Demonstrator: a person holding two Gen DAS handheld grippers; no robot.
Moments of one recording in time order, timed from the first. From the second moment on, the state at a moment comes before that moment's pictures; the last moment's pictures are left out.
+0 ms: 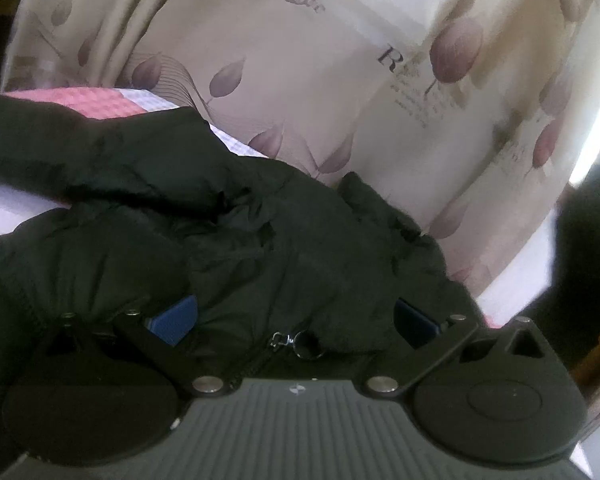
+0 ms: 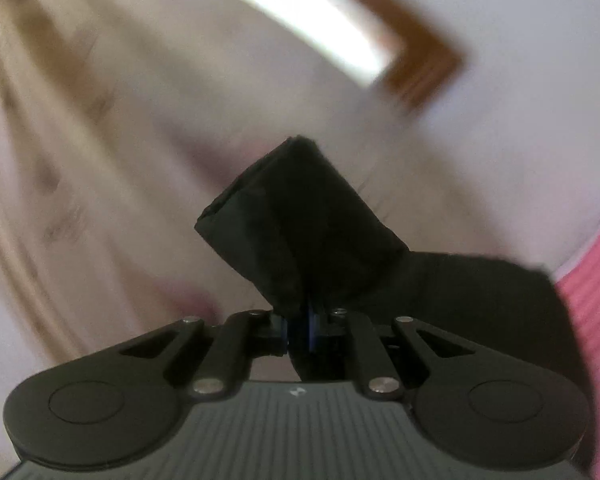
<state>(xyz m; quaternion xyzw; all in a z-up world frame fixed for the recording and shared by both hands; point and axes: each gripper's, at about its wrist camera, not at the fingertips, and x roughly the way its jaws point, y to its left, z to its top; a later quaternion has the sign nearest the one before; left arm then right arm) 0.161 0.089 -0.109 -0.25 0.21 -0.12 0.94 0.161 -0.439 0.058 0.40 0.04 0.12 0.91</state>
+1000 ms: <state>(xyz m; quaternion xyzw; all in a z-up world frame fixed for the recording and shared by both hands) 0.158 0.099 -0.112 -0.29 0.19 -0.13 0.93 0.275 -0.184 -0.108 0.21 0.31 0.20 0.91</state>
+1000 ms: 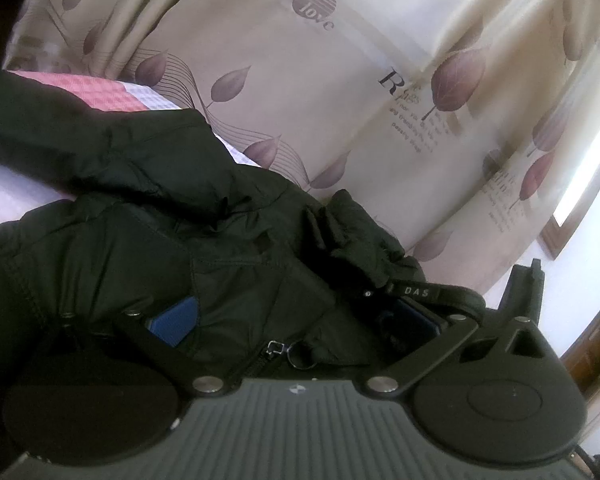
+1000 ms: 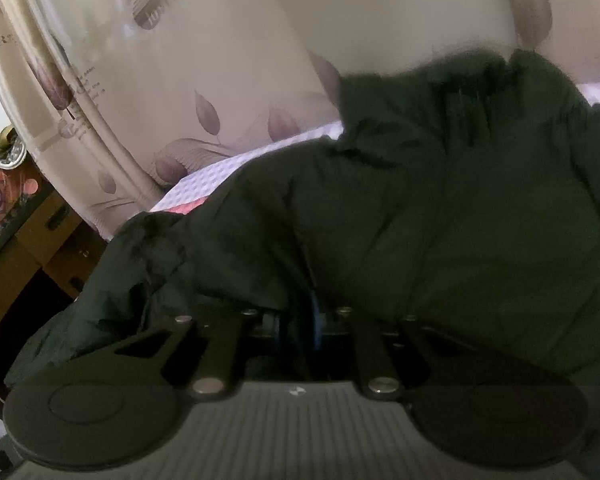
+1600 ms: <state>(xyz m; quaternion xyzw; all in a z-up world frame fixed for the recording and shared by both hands) 0.155 0.103 -0.112 -0.31 0.18 -0.13 0.92 0.253 -0.189 -0.078 0.29 0.25 0.30 0.88</state>
